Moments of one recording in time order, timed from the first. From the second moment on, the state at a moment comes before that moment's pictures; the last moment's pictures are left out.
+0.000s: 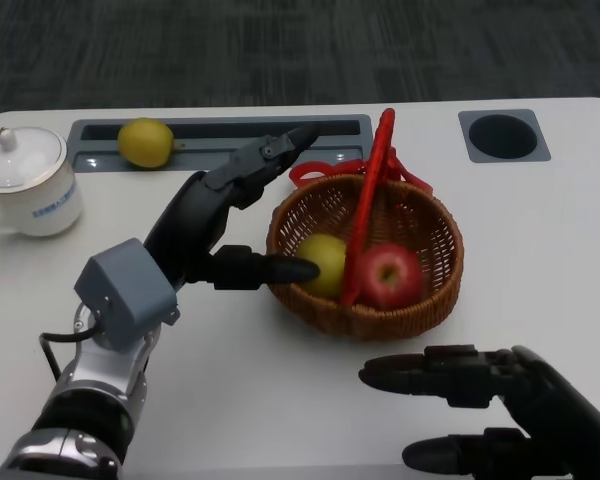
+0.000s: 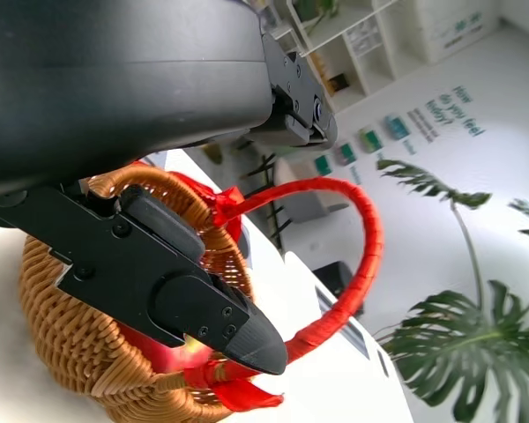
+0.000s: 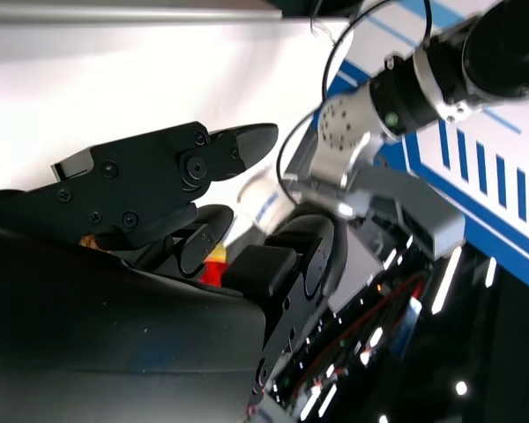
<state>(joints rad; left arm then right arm) -0.67 0.04 -0.02 1.10 0.01 -0.95 -0.41 0.00 -0.21 0.18 0.26 -0.06 -1.02 0.33</state>
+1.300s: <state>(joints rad) -0.20 0.15 0.01 0.58 -0.15 -0.98 -0.49 -0.52 -0.33 0.20 0.78 -0.21 -1.07 0.39</state>
